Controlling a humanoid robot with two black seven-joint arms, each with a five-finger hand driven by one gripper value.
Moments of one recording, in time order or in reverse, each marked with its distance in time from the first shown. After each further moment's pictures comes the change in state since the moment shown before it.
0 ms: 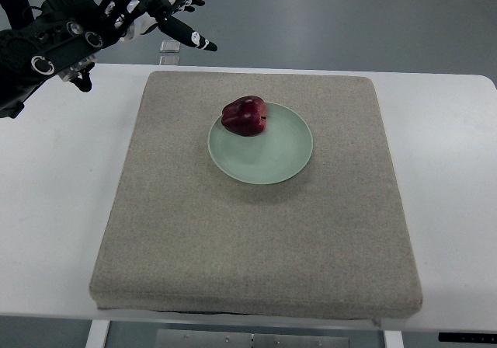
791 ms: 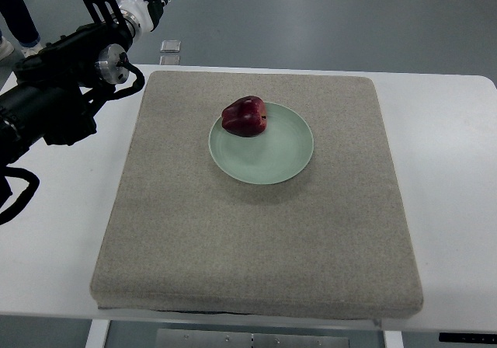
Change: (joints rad) left arm 0.106 -0.199 -0.253 0.221 -0.647 0.113 0.002; right arm 0.000 0.000 0.000 0.000 0.000 0.000 0.000
